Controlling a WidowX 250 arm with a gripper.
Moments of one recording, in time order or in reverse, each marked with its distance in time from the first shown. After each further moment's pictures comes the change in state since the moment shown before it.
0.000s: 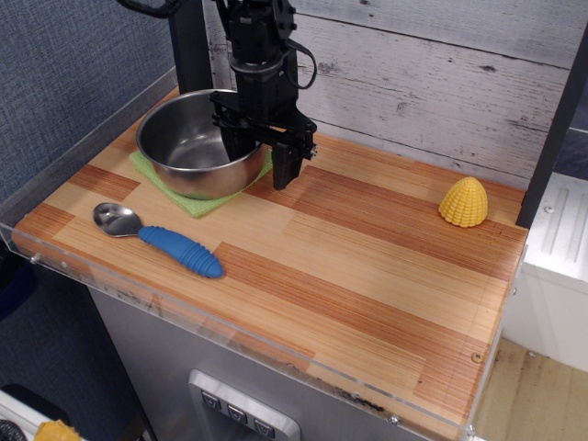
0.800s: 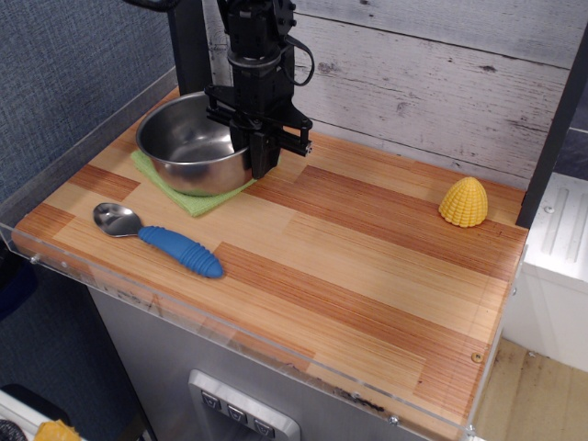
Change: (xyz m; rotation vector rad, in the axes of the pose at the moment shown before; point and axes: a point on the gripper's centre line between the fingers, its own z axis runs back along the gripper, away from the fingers) arm 0.000 0.002 0.004 0.013 0.021 0.000
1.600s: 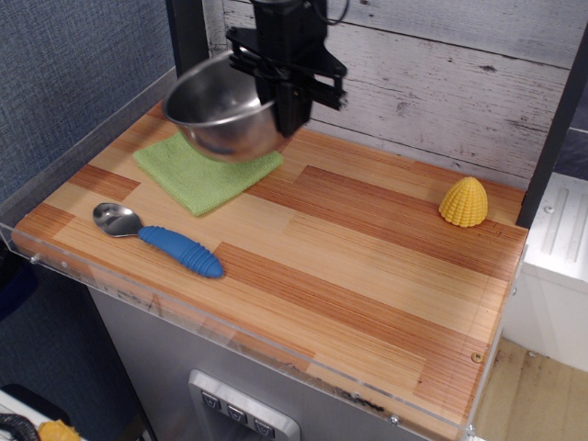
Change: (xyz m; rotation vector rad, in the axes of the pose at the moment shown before) arm -0.005 -0.038 0.065 0.007 -0.112 -0.097
